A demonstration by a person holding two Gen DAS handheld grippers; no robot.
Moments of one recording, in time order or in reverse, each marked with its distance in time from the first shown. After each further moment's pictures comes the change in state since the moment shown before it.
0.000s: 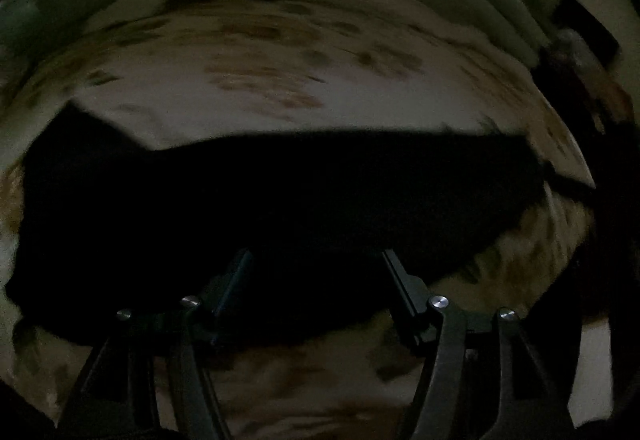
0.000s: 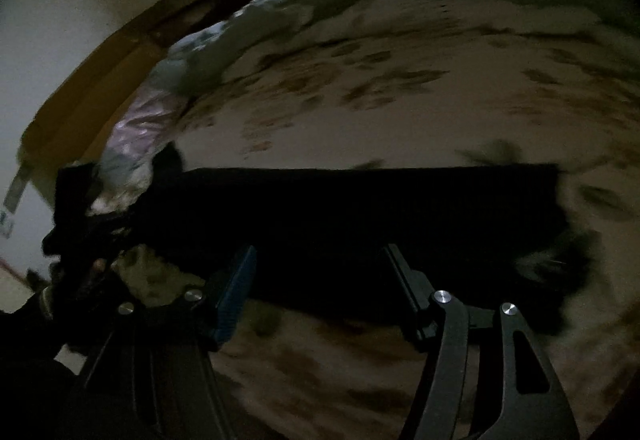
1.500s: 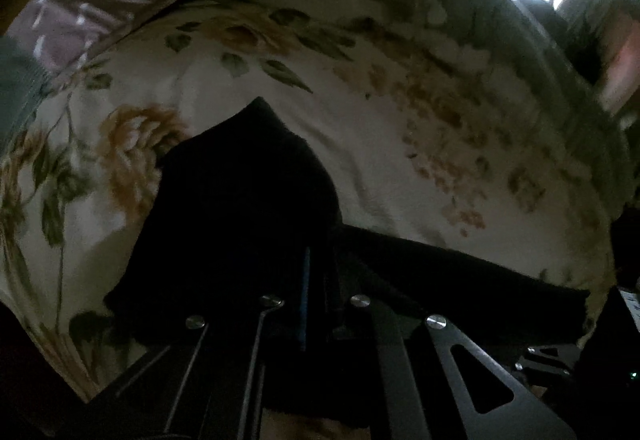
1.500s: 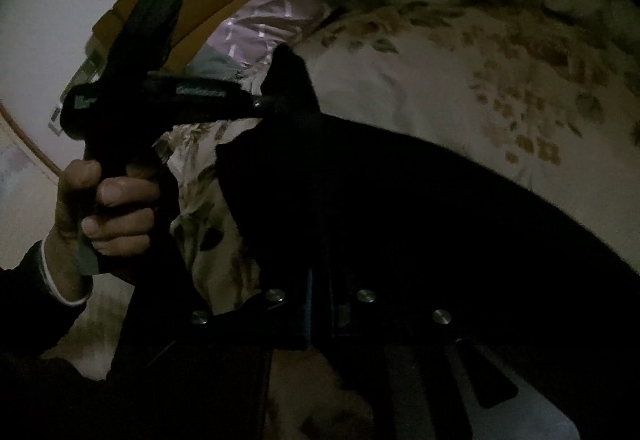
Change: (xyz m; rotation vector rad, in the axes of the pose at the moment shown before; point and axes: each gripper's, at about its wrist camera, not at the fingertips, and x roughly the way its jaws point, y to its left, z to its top) left arm -0.036 0.137 0.030 -0.440 -0.112 0.200; right arm 0.177 0.185 0.024 -0.317 0.226 0.299
